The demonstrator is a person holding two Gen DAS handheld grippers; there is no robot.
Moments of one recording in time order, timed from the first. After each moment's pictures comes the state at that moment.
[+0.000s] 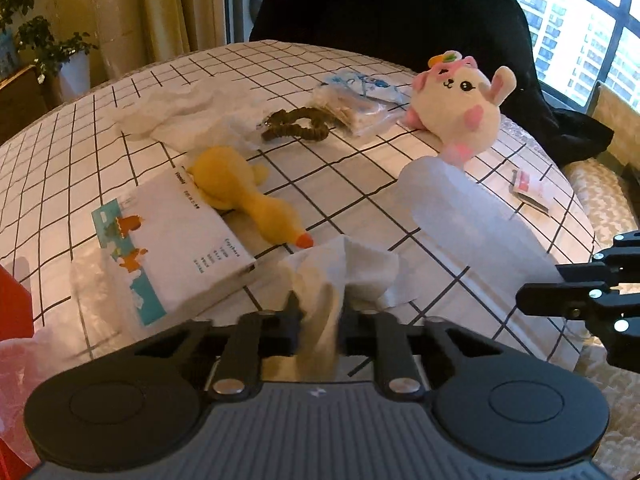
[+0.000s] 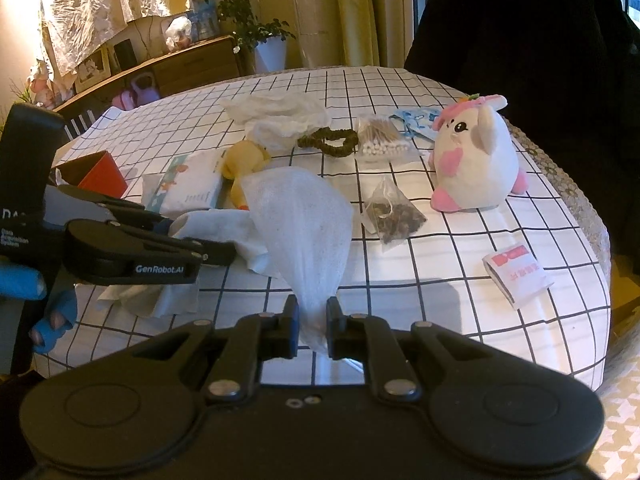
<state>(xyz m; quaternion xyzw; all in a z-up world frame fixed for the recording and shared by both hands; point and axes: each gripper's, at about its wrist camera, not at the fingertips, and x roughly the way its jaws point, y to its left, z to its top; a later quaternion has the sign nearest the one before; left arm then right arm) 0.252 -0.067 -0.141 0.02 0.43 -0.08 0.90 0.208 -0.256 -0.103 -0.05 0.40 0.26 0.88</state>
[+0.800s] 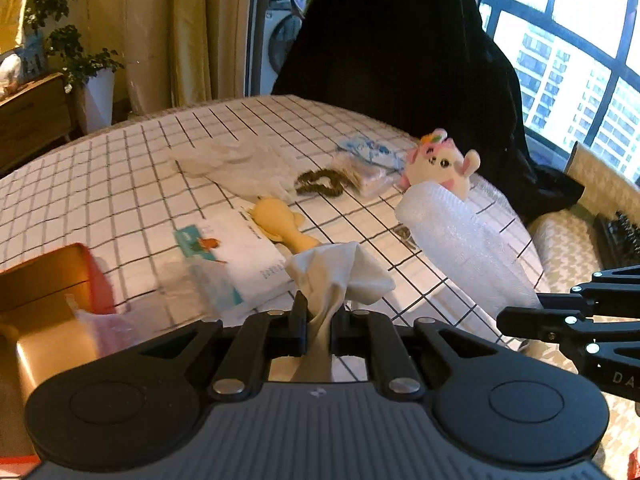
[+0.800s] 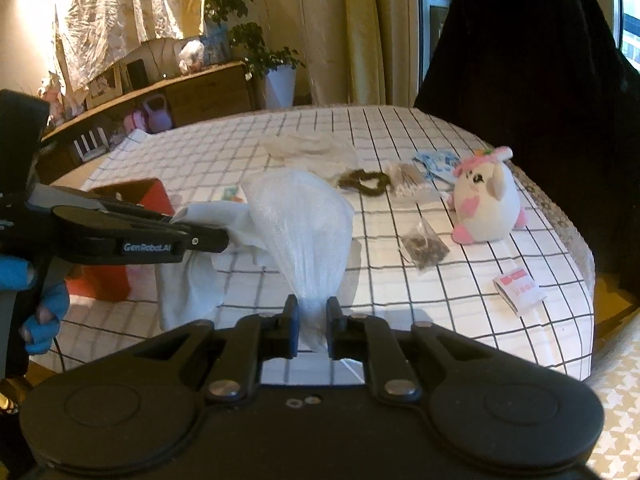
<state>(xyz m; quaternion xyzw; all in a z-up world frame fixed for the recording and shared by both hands) 0.176 -0.023 -0.055 -0.03 0.38 -0.07 0.92 0.148 -0.229 -0.045 -0.04 0.36 0.27 0.90</state>
